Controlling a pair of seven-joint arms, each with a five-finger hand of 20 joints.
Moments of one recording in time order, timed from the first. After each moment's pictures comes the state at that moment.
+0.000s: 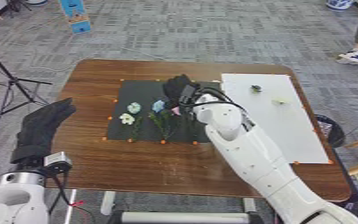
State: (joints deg) left arm 126.8 -53.5 -99.9 -118.7 50.3 17.3 15.5; right arm -60.4 -78.4 52.5 -73.1 -163.1 0.0 -10.3
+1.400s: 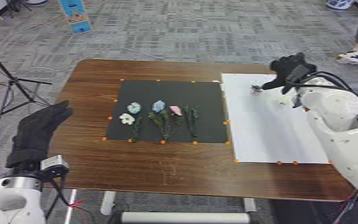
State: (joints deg) left arm 129.5 -54.3 -101.6 -120.3 50.4 17.4 15.4; right arm -67.2 -50.9 72.5 -80.0 -160.7 -5.2 -5.3
